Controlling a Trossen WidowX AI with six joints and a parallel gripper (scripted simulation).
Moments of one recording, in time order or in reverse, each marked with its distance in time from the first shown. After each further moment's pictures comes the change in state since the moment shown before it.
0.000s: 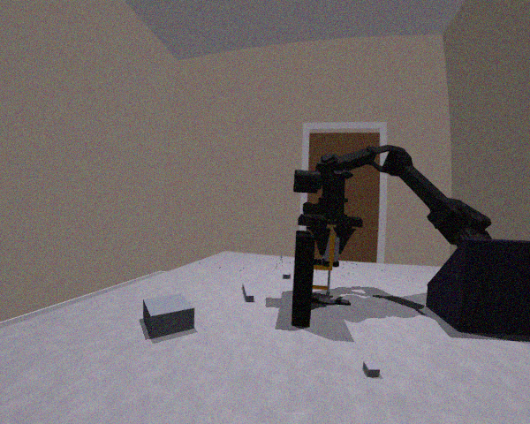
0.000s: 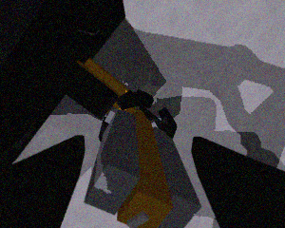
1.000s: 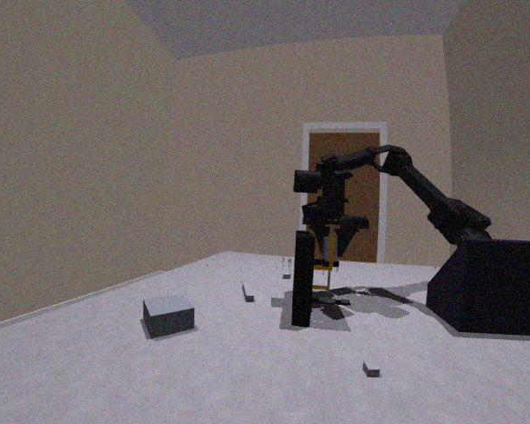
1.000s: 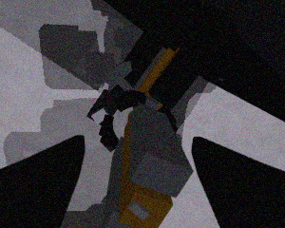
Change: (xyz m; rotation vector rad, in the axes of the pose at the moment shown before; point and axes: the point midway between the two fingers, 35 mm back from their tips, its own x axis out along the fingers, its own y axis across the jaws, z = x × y) arm 0.000 0.000 0.000 -1.487 0.000 0.000
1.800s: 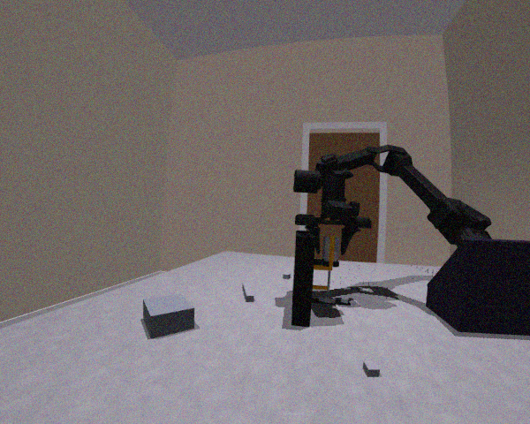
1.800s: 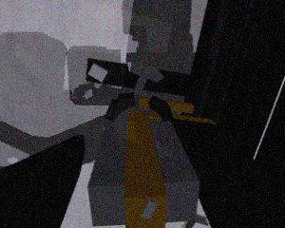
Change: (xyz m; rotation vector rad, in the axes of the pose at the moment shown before) arm 0.000 0.000 0.000 -1.105 0.000 0.000
